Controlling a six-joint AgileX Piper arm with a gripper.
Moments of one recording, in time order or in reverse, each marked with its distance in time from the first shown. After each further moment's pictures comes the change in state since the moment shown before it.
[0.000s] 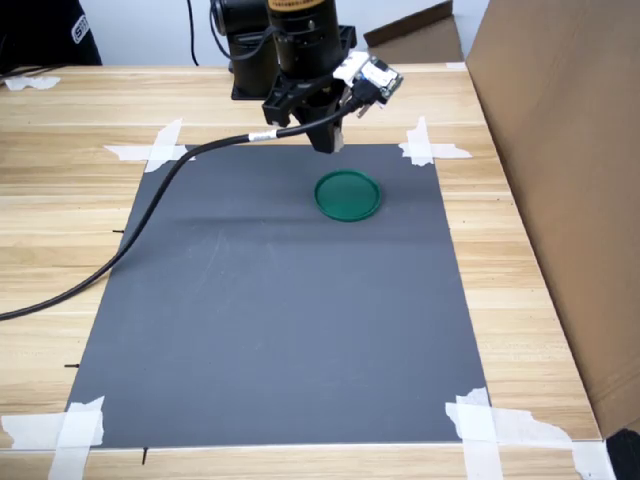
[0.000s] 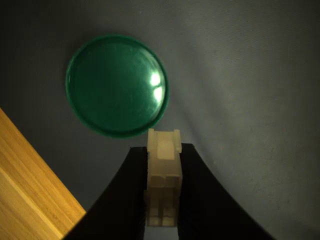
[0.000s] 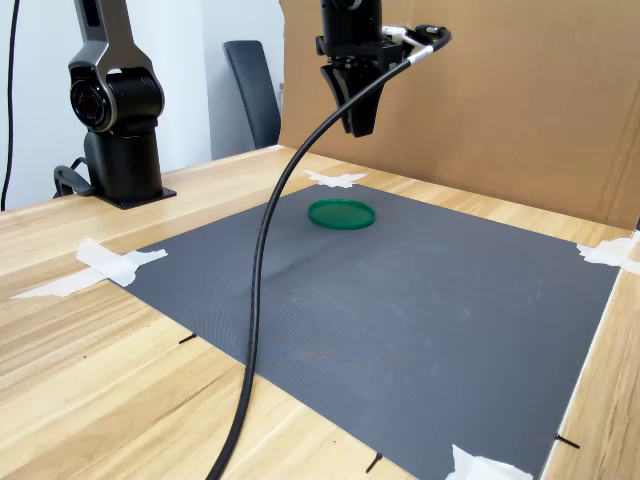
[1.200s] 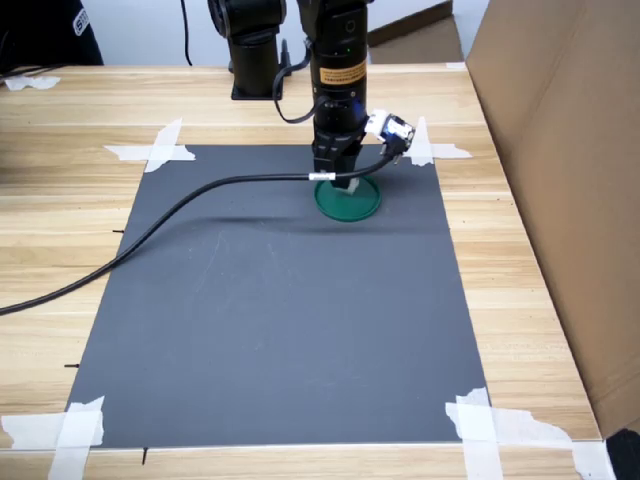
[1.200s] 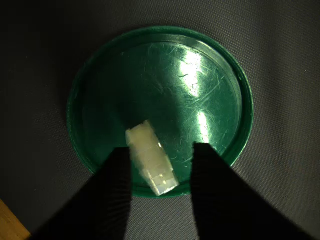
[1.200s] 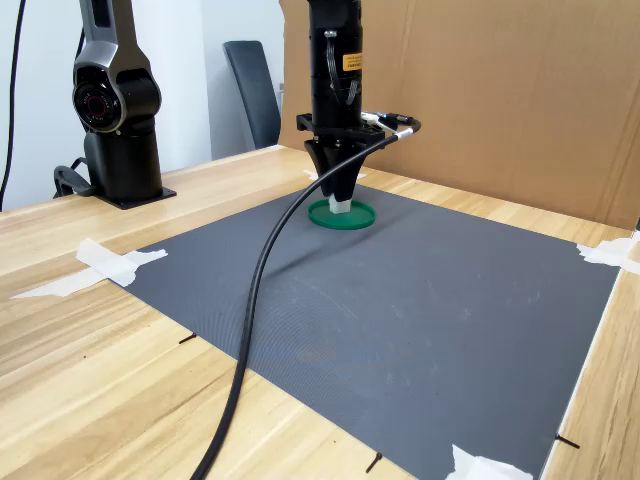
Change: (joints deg) arm 11.3 4.9 16.2 -6.9 -18.6 1.8
